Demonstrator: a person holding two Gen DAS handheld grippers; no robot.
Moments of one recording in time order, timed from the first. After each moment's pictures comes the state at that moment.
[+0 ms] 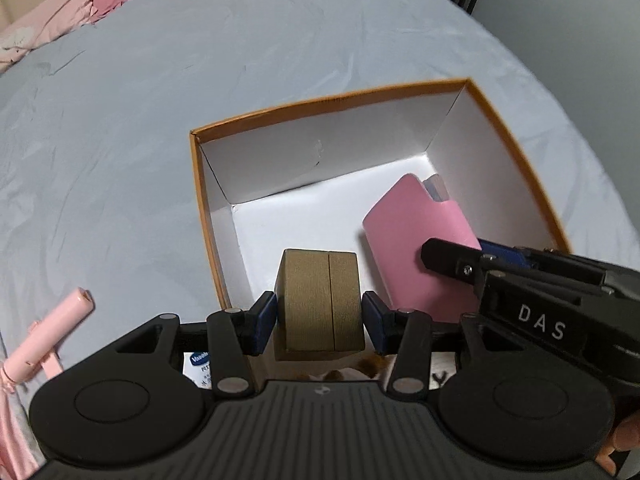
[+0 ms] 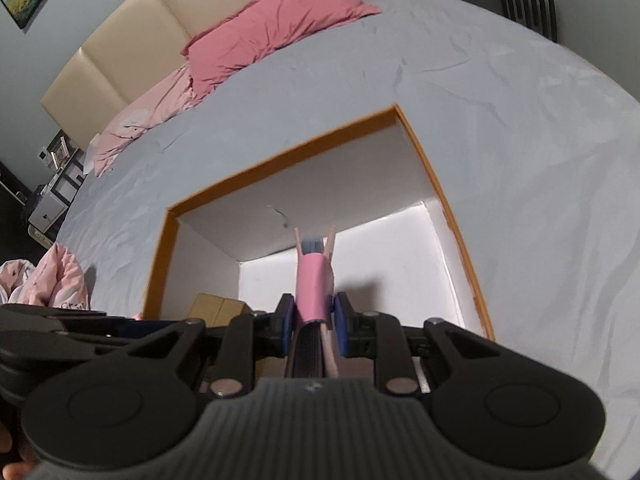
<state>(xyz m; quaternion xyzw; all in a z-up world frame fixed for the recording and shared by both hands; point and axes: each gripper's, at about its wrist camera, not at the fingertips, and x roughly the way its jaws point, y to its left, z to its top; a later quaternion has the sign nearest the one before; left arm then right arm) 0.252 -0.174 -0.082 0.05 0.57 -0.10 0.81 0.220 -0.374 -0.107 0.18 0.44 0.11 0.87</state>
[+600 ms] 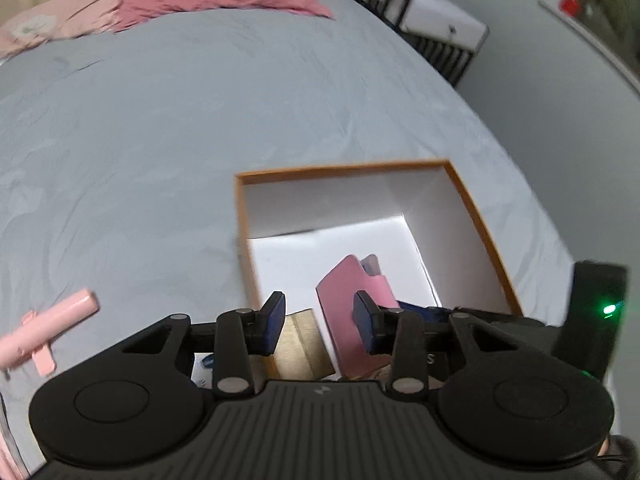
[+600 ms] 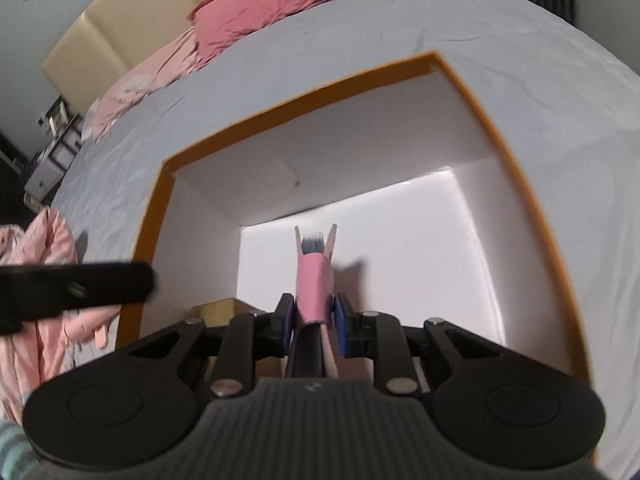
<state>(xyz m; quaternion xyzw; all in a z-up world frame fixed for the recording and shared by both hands) 0.225 -0.119 -0.039 -0.07 0.50 -0.12 0.85 0.236 -0.337 -0.133 0.14 0.47 0.13 0.86</state>
